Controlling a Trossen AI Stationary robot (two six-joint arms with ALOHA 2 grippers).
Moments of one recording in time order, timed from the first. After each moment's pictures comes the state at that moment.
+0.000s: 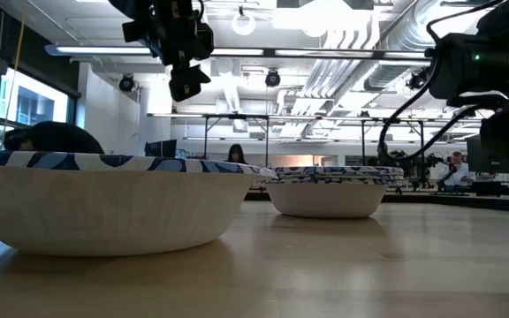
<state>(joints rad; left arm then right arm) 0.75 1.51 1.29 -0.83 0.86 0.10 0.11 1.16 0.44 -0.80 -0.76 0.69</state>
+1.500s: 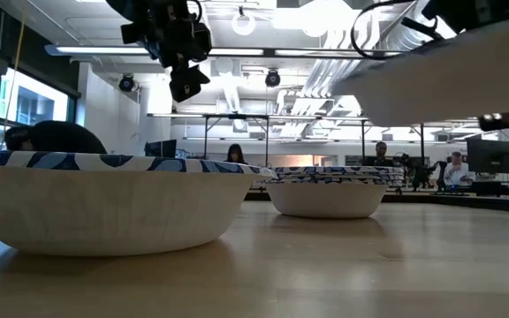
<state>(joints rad) 0.79 1.51 1.29 -0.84 0.88 0.18 -0.08 0.79 0.44 -0.32 -0.72 1.13</state>
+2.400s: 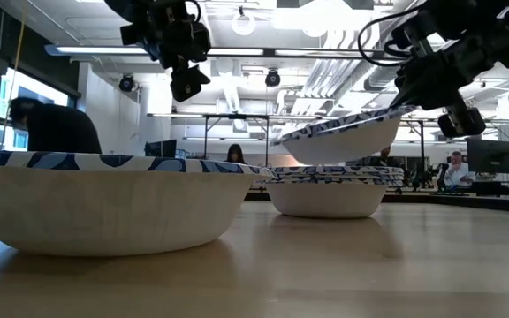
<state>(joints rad) 0.81 1.51 1.29 -0.83 0.89 0.21 -0.27 0.79 0.44 -0.26 -0.38 1.21</state>
